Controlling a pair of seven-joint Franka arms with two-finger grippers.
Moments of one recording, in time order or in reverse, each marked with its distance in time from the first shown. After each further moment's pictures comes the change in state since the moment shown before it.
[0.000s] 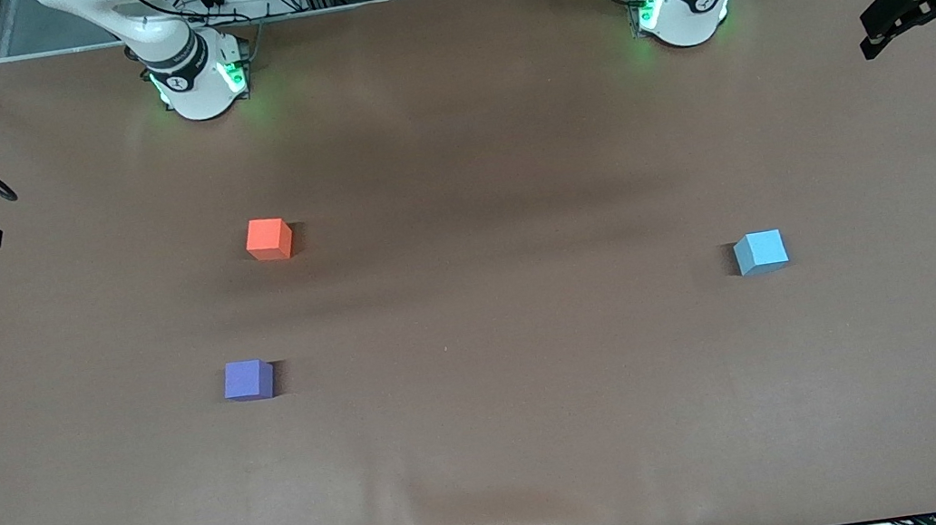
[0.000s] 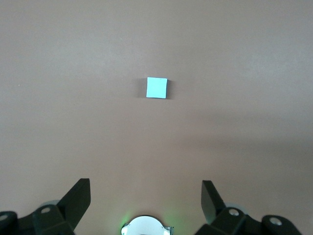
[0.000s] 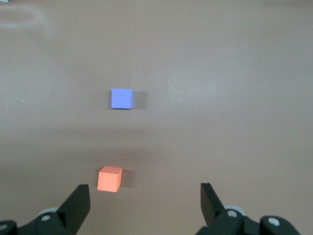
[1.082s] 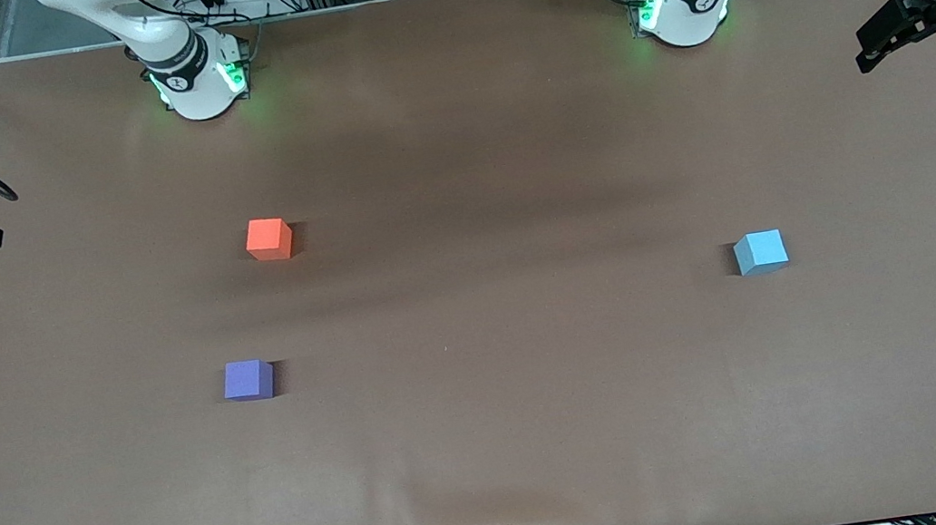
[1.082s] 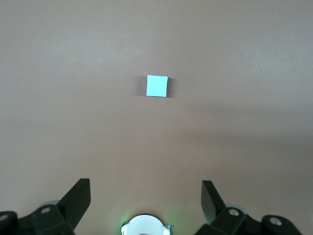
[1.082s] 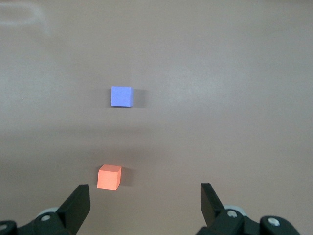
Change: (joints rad) left arm -0.001 0.028 0.007 0.006 0.000 0.000 0.000; right arm -0.001 0.000 0.000 -0.004 0.000 -0.006 -0.001
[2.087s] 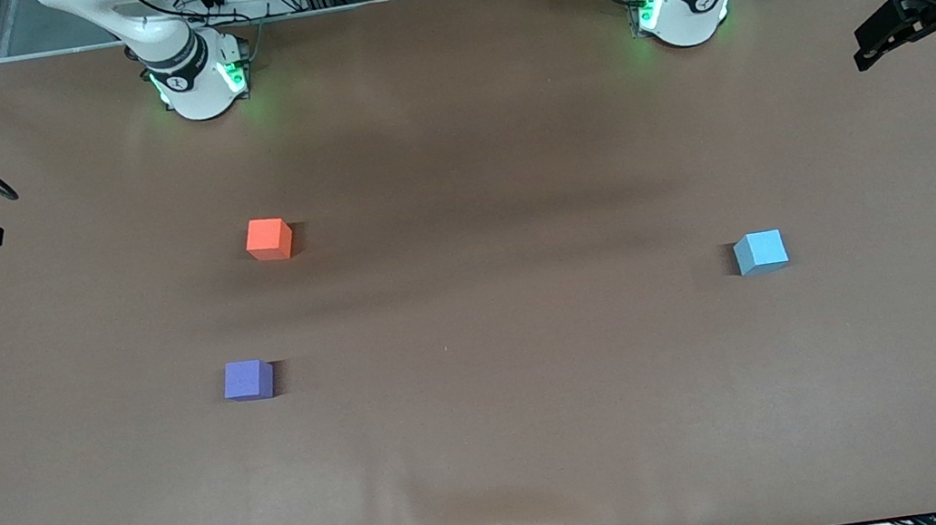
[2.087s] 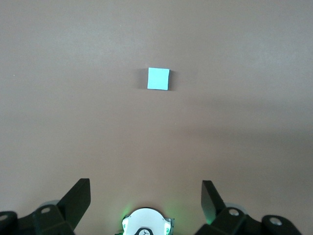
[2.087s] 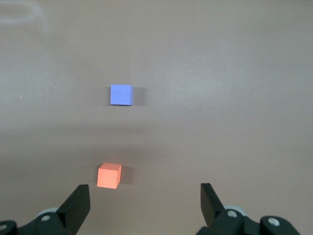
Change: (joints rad) left arm 0.000 0.006 0.003 -0.006 0.000 -0.024 0.002; right arm -0.001 0.000 0.000 0.000 0.000 -0.007 0.000
